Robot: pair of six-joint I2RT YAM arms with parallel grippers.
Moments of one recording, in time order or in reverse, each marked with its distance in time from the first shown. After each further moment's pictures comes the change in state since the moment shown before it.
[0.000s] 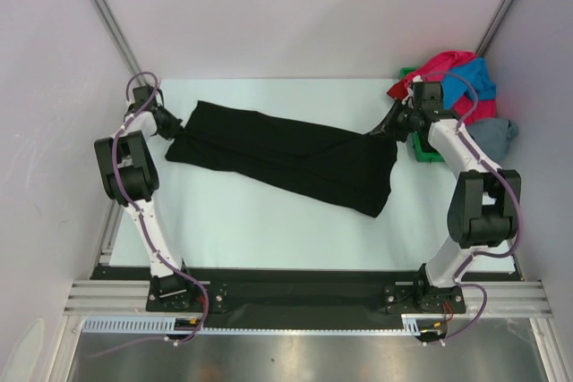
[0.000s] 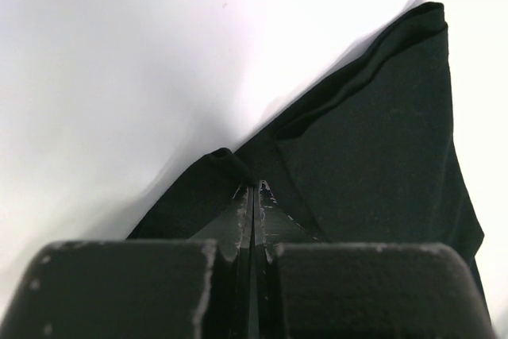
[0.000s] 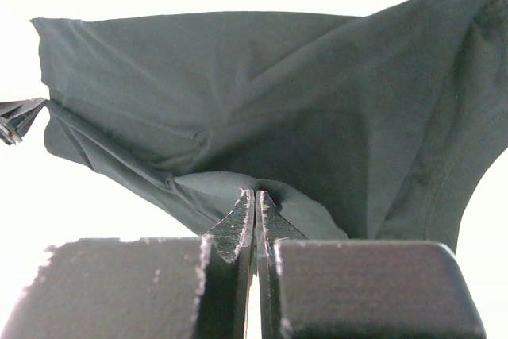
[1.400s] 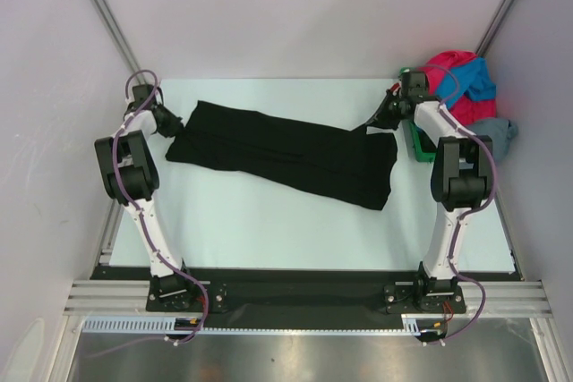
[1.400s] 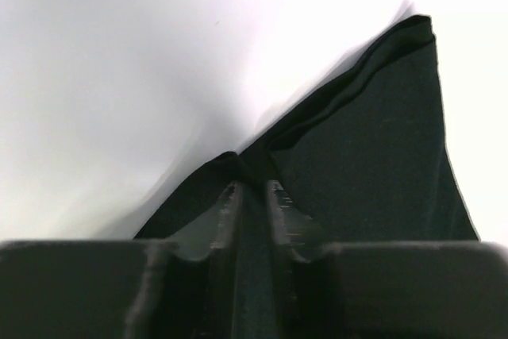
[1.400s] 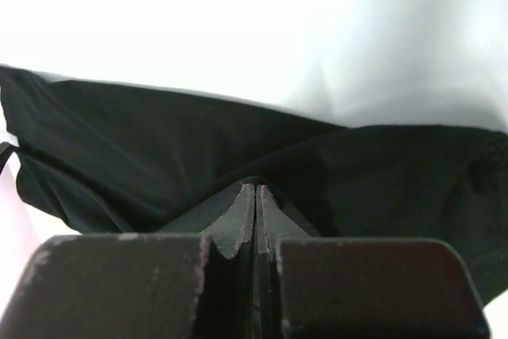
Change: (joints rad) left arm 0.000 0.013 0.028 -0.002 0.001 0.008; right arm -0.002 0.366 0.295 0.021 0.034 0.003
